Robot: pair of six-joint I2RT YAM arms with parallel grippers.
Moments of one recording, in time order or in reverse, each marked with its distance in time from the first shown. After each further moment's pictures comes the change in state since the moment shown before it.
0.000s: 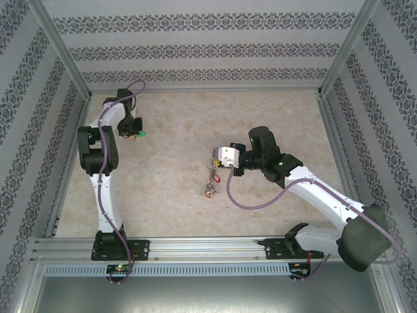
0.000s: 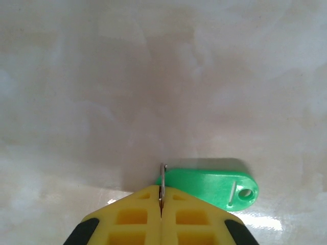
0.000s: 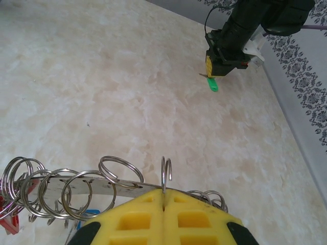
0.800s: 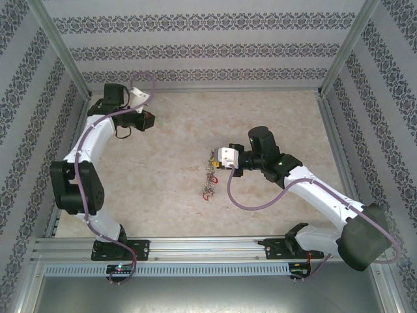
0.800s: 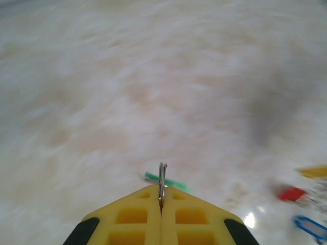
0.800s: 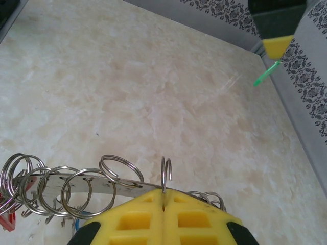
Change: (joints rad) left arm -0.090 -0.624 -0.424 0.242 0.648 0.479; right arm 0.001 0.004 0.000 0.006 -0.049 0.006
